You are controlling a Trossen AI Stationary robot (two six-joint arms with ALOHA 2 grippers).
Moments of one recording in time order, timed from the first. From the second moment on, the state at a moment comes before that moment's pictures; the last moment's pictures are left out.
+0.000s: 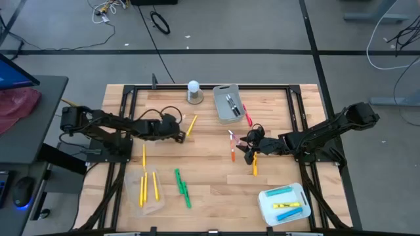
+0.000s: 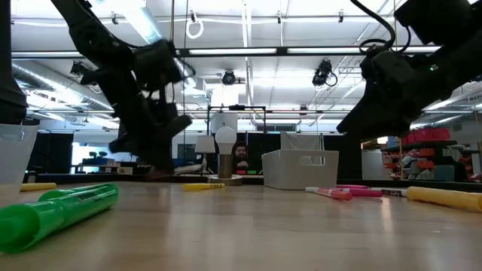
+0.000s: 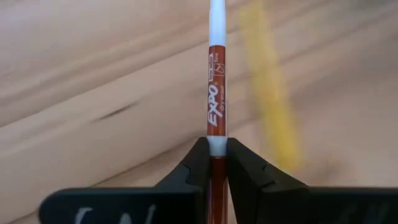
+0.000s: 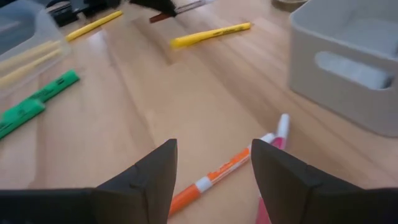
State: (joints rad) left arm 0.10 1.41 0.54 -0.12 -0.43 -0.88; right arm 0.23 1.26 0.40 0.25 0.47 0.56
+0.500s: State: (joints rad) left arm -0.22 1.53 0.56 1.01 -0.52 -0.42; right arm 0.30 1.32 0.40 0.66 0.32 0.28
